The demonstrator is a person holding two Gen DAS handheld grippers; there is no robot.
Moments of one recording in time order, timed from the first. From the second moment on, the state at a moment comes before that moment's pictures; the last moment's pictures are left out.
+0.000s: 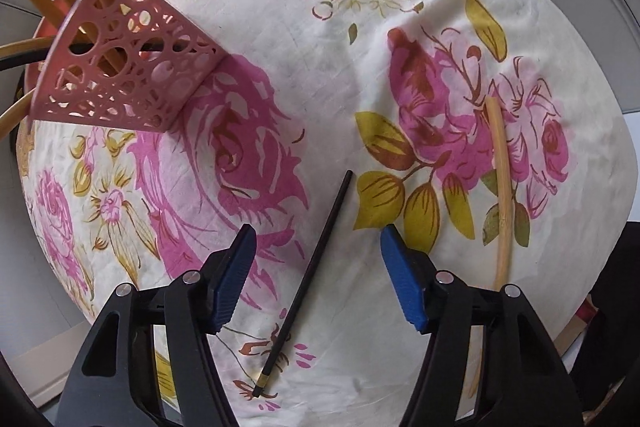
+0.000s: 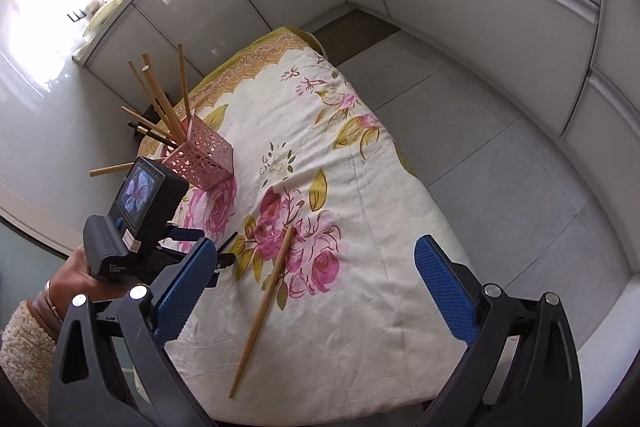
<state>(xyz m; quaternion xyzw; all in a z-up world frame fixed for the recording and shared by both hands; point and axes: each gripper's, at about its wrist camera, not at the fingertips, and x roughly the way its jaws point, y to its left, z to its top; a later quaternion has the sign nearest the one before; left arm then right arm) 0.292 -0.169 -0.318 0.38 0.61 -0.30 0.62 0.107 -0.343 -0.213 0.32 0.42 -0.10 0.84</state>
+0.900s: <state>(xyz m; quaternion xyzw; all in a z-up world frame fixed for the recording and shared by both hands) 0.257 -0.031 -0.261 0.03 0.59 -0.27 0.76 0.192 -0.305 -0.282 0.33 0.58 -0.13 0.74</state>
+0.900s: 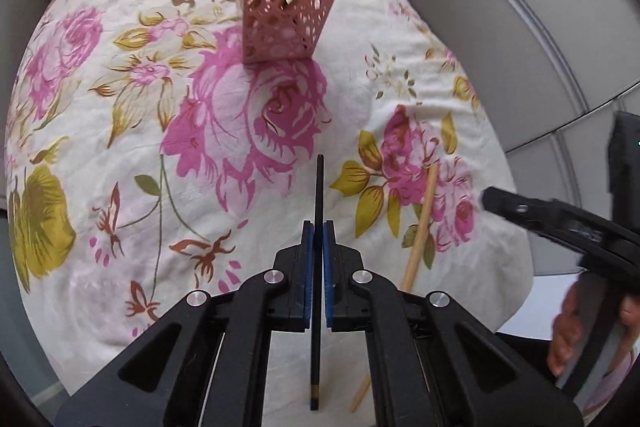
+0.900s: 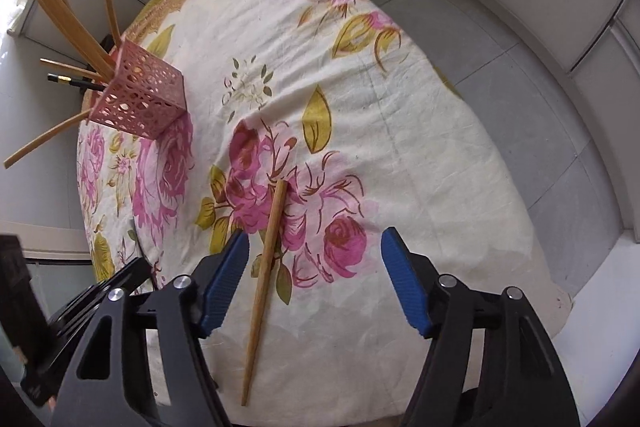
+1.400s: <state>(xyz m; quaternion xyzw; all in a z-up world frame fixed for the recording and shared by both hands) 0.244 -0.014 -0.207 -0.04 0.53 -0.28 0.80 0.250 -0.279 -0.310 0.26 0.63 -0.21 0.70</state>
